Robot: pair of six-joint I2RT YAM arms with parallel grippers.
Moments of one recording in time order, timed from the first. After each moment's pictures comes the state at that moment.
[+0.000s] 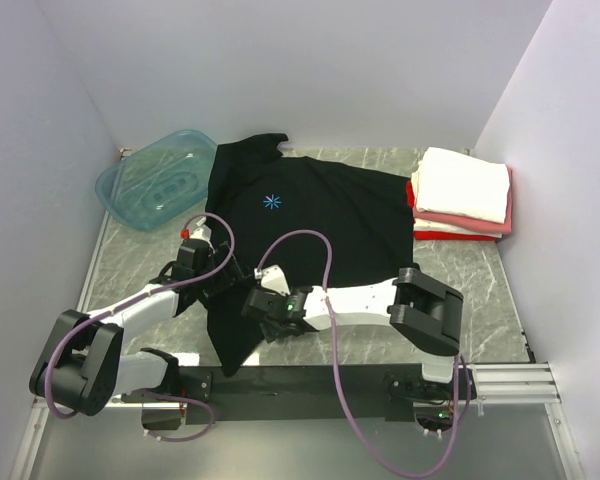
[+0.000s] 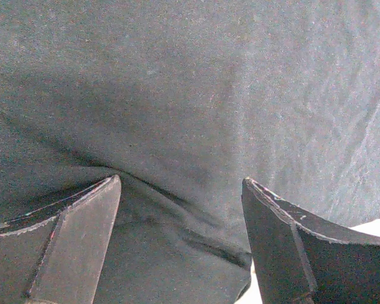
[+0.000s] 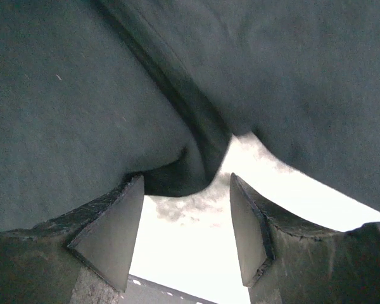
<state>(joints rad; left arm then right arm) -0.33 1.23 0.42 0.06 0.12 -0.77 1.27 1.85 1.16 -0.53 0.36 0.78</state>
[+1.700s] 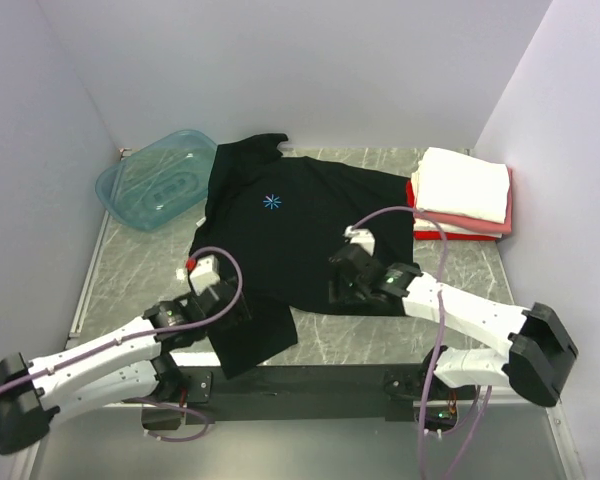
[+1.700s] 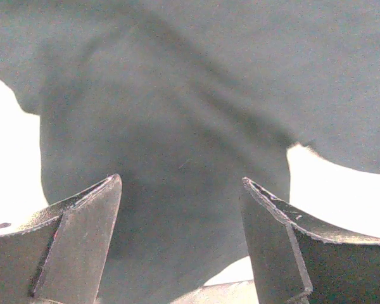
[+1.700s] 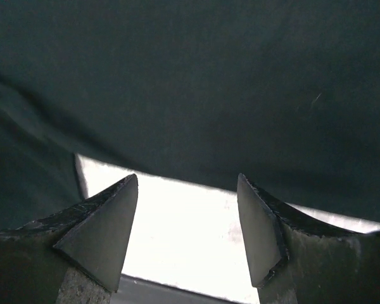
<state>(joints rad) -0.87 0.81 0.45 -0.50 -0.40 -1.04 0.91 1.22 0.78 -0.55 0.32 0.71</state>
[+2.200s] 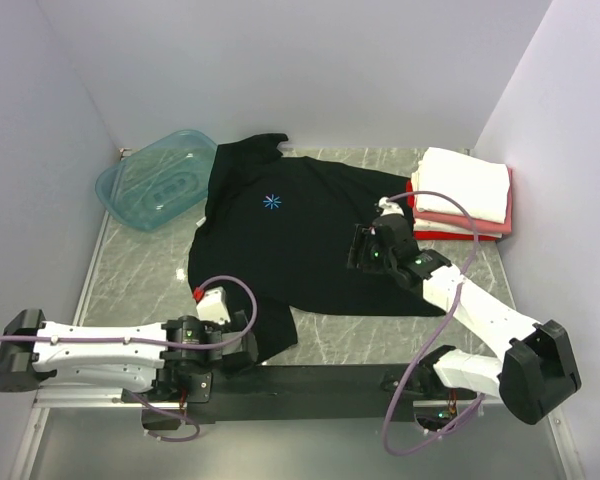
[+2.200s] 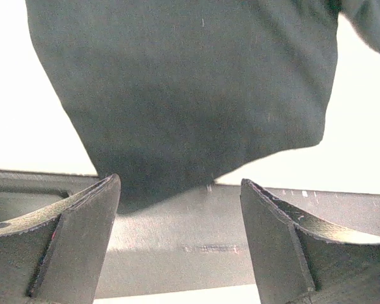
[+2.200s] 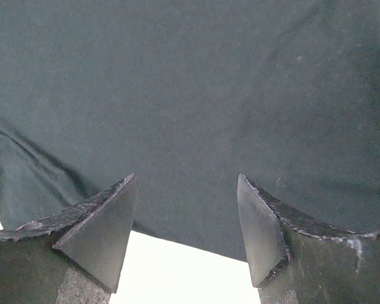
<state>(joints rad) -1.43 0.93 0.59 -0.98 -0.53 -1.67 0.52 1.16 0.75 -0.34 0.08 0.57</state>
